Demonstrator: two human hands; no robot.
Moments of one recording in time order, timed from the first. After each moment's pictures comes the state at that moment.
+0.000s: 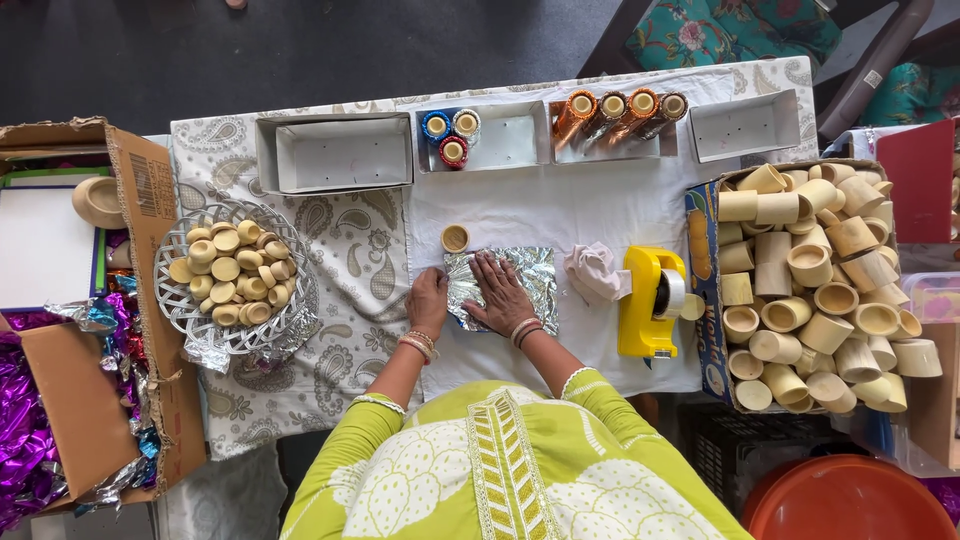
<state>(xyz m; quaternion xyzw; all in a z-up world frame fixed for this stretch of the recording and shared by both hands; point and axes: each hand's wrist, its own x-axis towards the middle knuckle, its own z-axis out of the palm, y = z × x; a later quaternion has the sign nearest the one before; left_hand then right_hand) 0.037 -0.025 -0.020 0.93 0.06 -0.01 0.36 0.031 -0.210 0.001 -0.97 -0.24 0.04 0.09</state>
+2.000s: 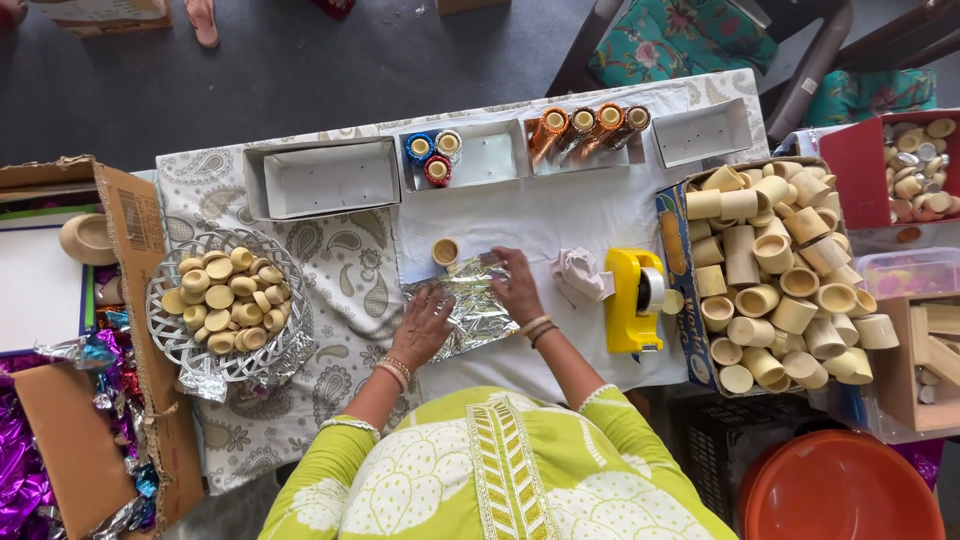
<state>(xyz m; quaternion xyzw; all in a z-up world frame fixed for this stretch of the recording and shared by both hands) 0.013 0.010 -0.015 0.96 -0.24 -0.05 0.15 0.055 -0.232 0.075 -0.88 -0.01 -0.06 0.47</state>
